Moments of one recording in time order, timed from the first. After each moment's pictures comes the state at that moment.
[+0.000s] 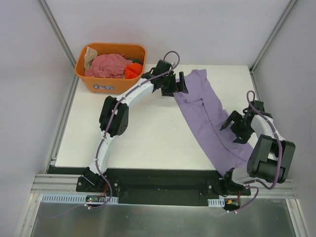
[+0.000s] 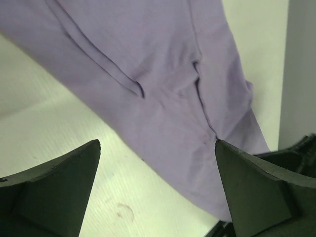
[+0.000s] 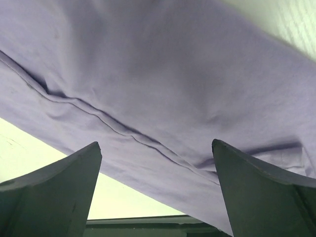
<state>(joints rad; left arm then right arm) -0.57 2.37 2.13 -0.52 0.37 -0.67 -0.28 1.45 0.87 -0.73 -0.21 0.40</state>
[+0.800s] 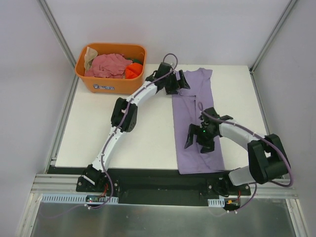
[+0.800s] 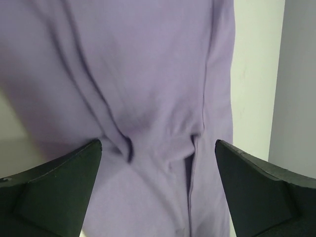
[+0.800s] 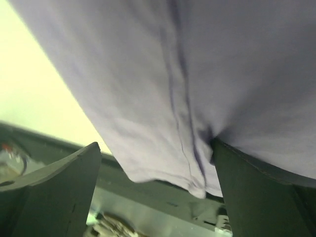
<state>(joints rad) -0.55 2.70 2.45 -0.42 0.42 -0.79 0.32 1.41 0.73 -0.70 -0.32 0.54</state>
